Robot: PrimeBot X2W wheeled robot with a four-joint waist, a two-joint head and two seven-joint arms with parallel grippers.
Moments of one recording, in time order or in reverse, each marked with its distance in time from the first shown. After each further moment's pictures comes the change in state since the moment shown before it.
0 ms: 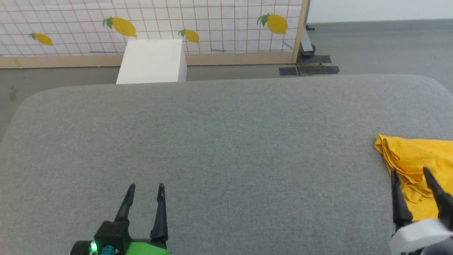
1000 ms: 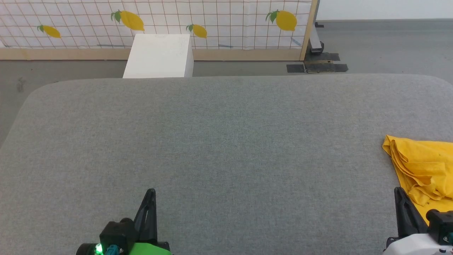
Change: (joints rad) left arm 0.007 -0.051 0.031 0.059 0.026 -0.051 0.016; right arm 0.045 0.031 0.006 0.099 0.015 0.000 -0.055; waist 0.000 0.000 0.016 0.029
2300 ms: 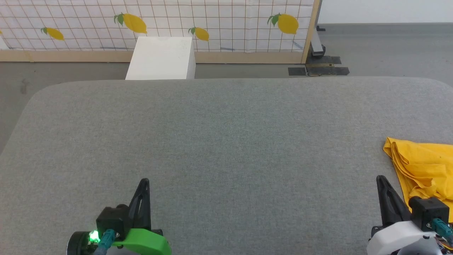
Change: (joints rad) left arm -0.030 -0.070 0.124 0.012 0.123 -0.083 0.085; right arm -0.051 0.000 0.073 0.000 0.000 0.000 0.028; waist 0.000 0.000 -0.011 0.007
